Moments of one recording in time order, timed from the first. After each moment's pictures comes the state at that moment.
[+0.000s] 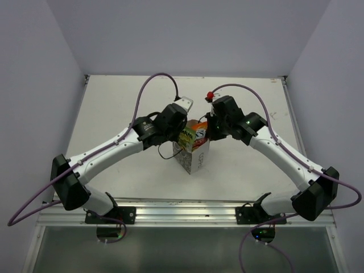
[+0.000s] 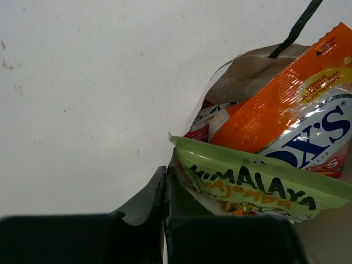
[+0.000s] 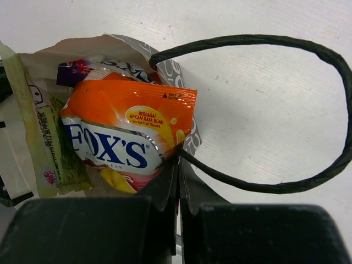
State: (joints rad) left arm -0.88 1.47 1.38 -0.72 -0.37 -0.26; right arm 0.66 1.35 1.30 -0.80 0.05 0.35
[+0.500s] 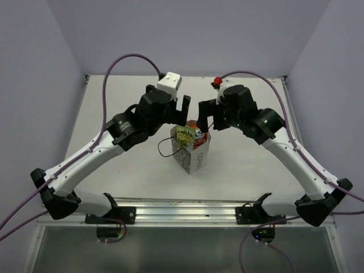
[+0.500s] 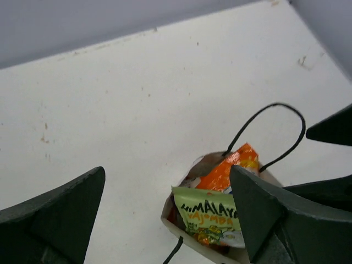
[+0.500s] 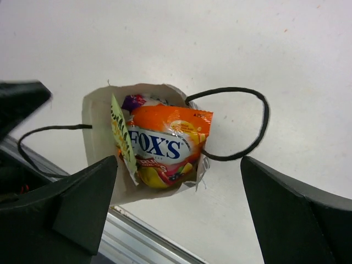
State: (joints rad) left arm -0.89 1.36 1.51 -0.63 -0.44 -0.25; right arm 0.67 1.32 1.48 -0.84 0.04 0.32
